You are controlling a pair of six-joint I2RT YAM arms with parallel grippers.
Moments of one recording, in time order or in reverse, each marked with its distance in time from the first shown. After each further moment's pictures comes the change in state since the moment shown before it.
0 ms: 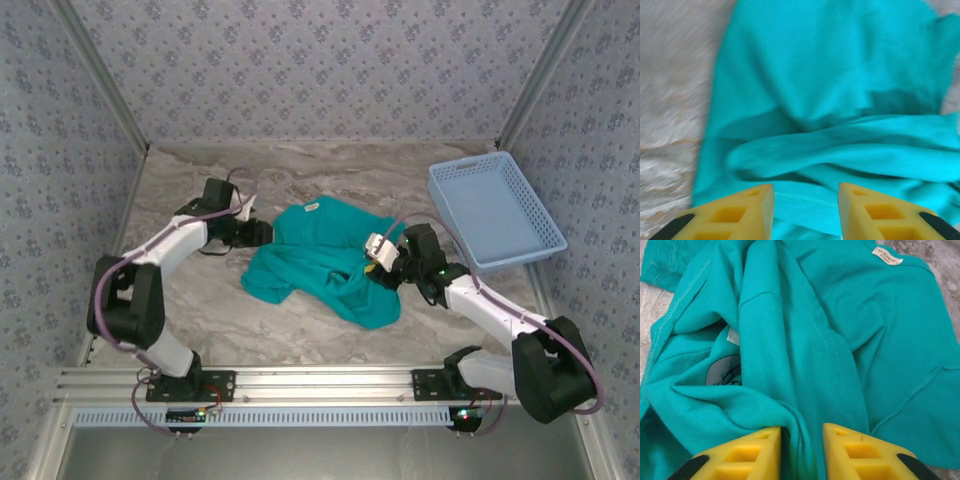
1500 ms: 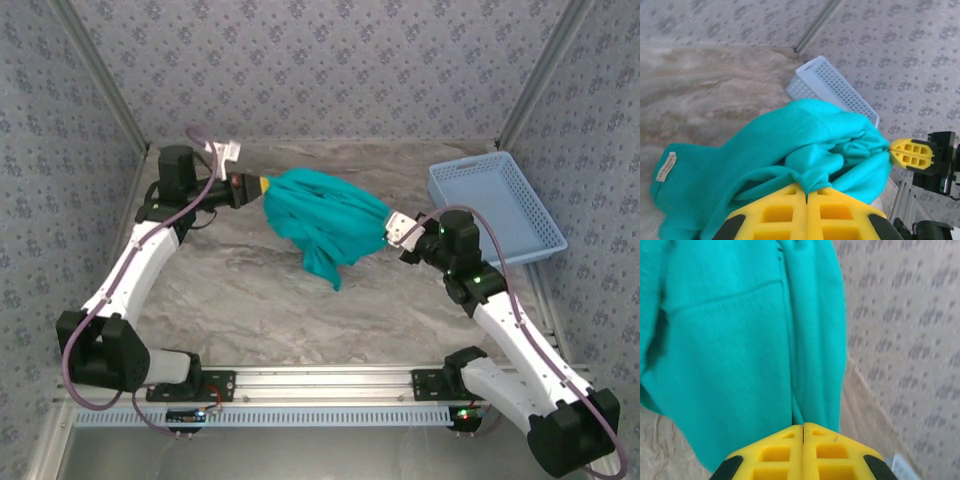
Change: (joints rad) left arm 0.121 -0.219 0.072 0.260 0.333 -0.153; right arm -0.080 -0.275 0.164 -0.103 0.168 -0.233
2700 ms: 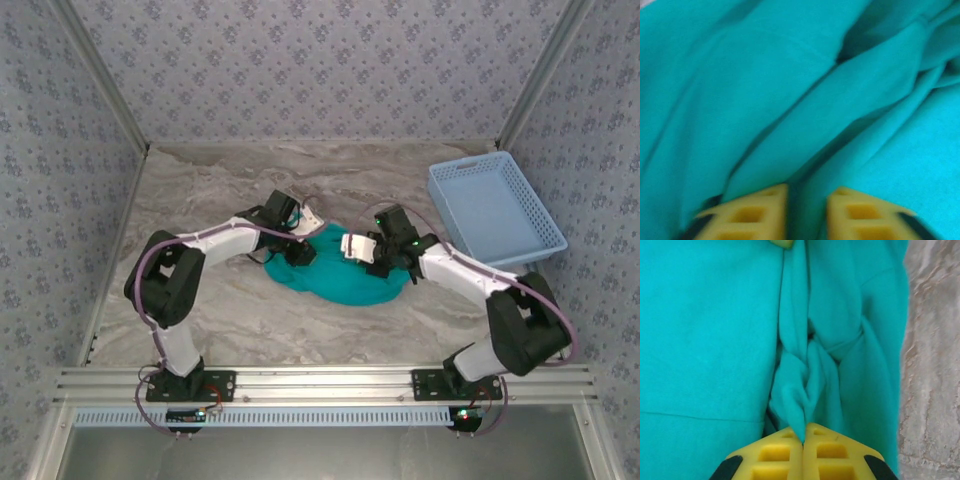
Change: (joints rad) left arm -0.408 0.472 0.033 -0.175 -0.455 0.560; right arm 0.158 0.519 0.114 -0.097 -0.039 -0.138
